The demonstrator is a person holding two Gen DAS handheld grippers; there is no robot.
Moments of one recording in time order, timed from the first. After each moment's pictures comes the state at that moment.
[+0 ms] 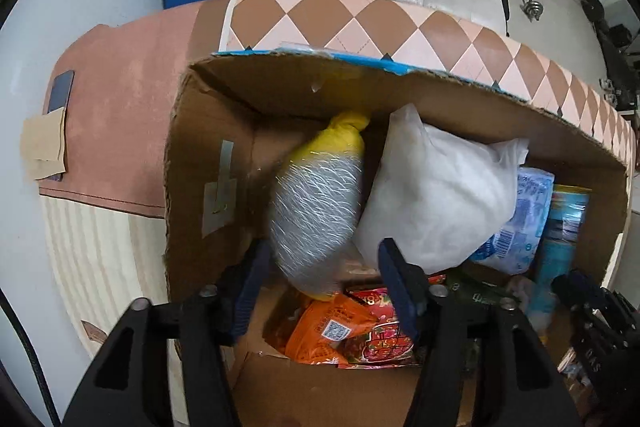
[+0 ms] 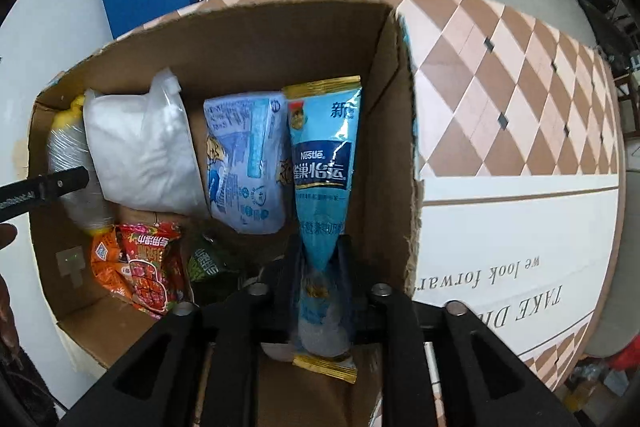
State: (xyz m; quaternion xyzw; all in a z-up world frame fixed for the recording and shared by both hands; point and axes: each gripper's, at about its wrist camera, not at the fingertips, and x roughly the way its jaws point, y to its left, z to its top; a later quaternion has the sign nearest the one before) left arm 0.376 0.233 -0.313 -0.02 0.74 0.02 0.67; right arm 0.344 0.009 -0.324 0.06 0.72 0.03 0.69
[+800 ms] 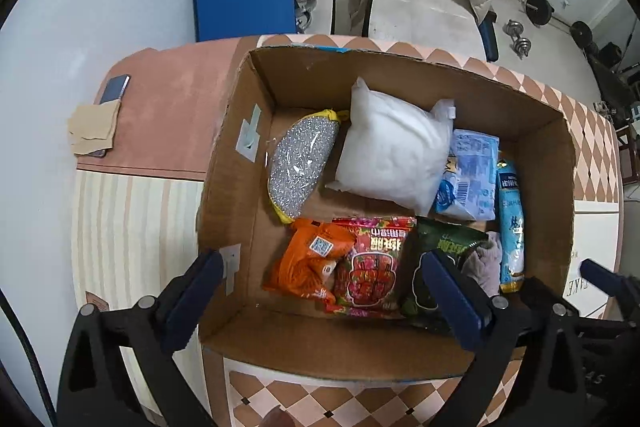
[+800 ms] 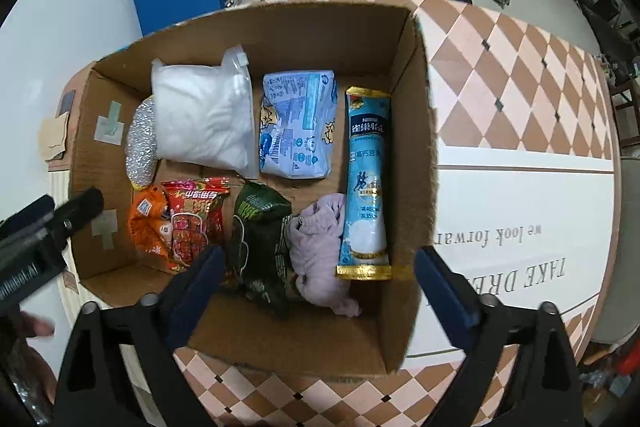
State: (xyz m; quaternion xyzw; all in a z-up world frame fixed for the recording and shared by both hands) left arm 0.280 0.211 -0.241 -0.01 0.65 0.05 0.76; right arm 0.287 0.036 -0.265 0.04 0.69 0.04 0.72
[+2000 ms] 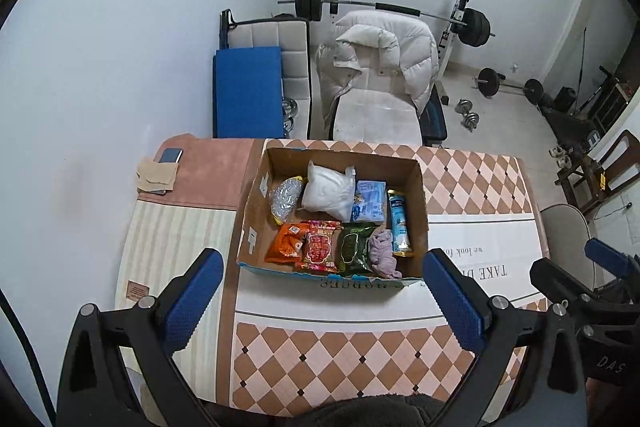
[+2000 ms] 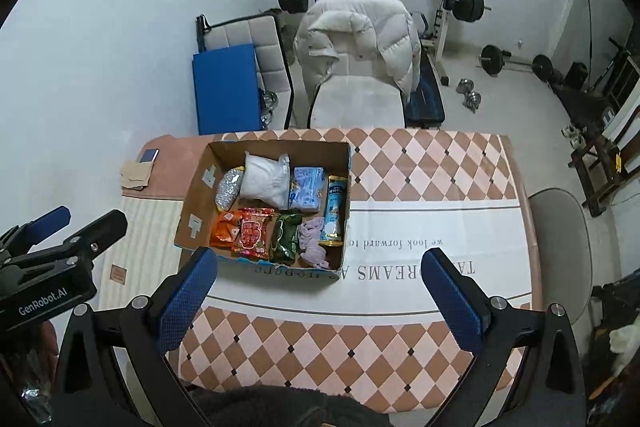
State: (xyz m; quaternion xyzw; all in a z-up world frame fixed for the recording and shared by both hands) left arm 0.105 0.156 0.000 -0.01 0.50 0.02 0.87; right arm 0.105 -0.015 0.018 0.03 0.51 0.05 0.86
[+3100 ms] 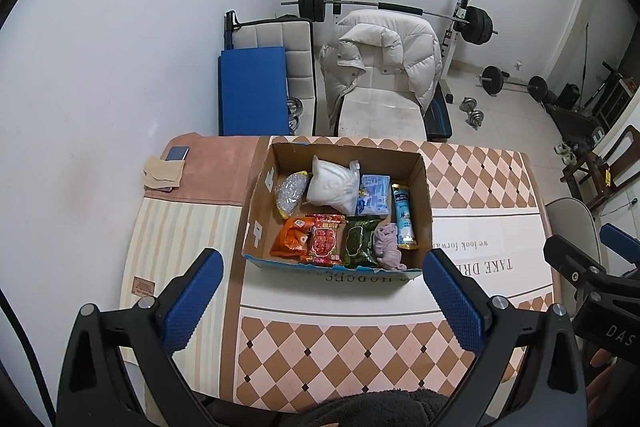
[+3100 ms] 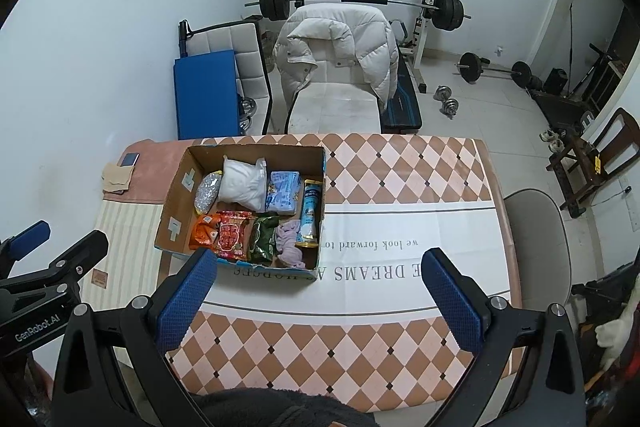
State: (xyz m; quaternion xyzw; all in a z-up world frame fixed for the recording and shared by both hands) left arm 0.093 0.156 -0.006 0.00 0.50 0.02 0.87; right arm 0.095 -0.024 0.018 0.01 0.51 0.02 0.86
